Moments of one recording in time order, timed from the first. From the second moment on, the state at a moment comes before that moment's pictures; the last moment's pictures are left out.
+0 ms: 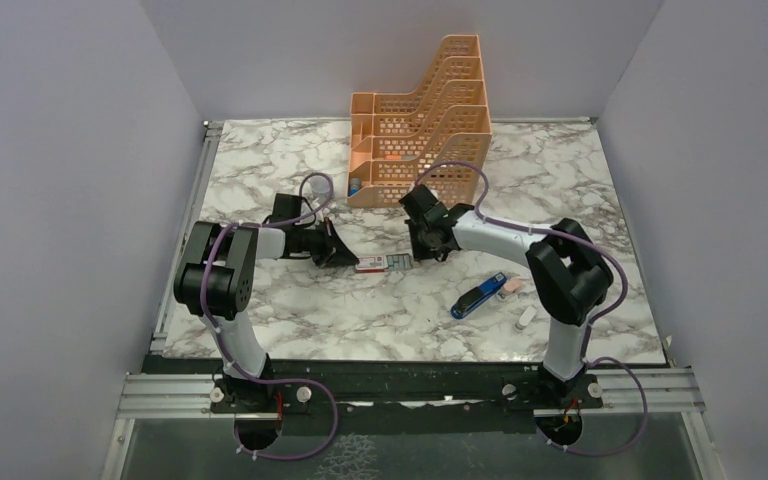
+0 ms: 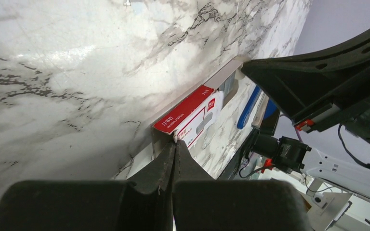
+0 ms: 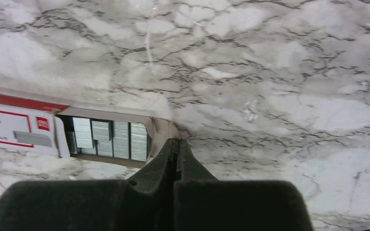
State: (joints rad) left arm -0.15 1.81 0.81 0.03 0.87 -0.60; right arm 0.72 1.89 1.26 -0.45 0.16 0.47
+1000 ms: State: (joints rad) left arm -0.20 1.59 0.88 -0.26 0.50 -0.51; right arm 0.57 1.59 1.05 -0.37 0.16 0.41
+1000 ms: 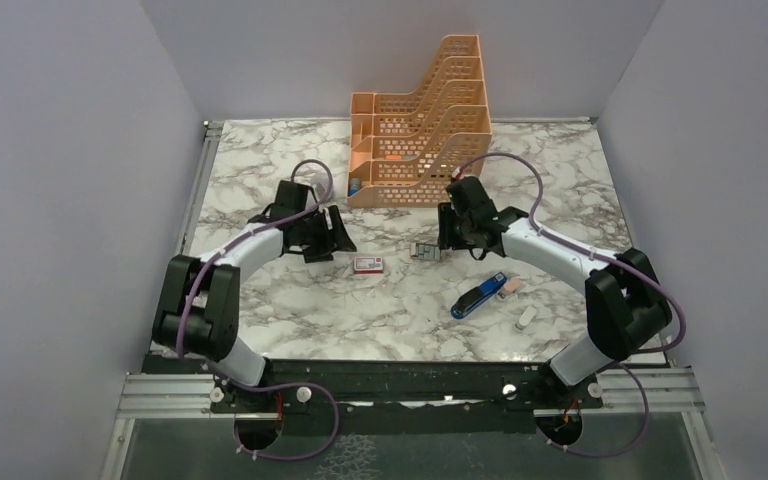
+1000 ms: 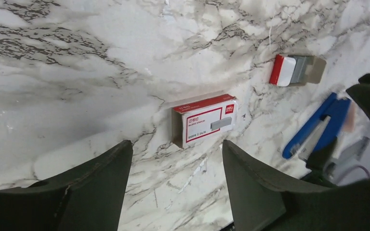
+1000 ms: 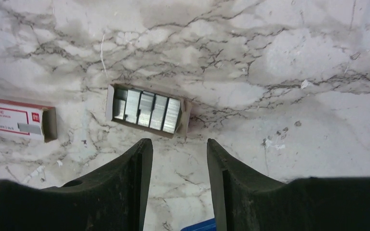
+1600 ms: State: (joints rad) left arm -0.62 1.46 0.79 -0.31 0.00 -0.74; right arm 0.62 1.55 0.85 -0.25 0.05 0.52
